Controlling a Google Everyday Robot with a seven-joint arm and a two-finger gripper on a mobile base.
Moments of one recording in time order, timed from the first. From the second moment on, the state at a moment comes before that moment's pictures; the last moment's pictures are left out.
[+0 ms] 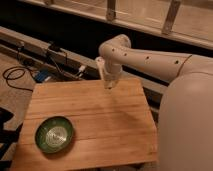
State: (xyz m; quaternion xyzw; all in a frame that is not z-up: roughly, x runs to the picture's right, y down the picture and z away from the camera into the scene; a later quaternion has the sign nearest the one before) arm 0.019 -0.011 0.763 -0.23 0.15 0.57 0.77
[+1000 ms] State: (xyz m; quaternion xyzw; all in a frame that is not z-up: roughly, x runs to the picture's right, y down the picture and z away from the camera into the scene) arm -0.013 0.013 0.739 -0.24 0.14 0.51 0.82
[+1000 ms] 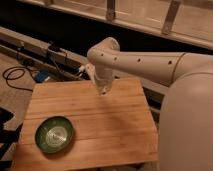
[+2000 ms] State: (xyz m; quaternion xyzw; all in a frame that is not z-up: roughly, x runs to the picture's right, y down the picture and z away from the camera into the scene) arm -0.109 0.135 0.644 -0.22 0.10 0.40 0.88
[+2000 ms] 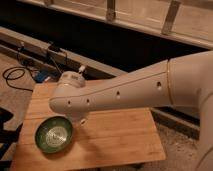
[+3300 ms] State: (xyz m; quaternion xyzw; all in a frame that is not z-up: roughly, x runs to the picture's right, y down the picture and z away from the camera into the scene) arm -0.197 0.218 0.671 -0.31 0.11 0.22 0.92
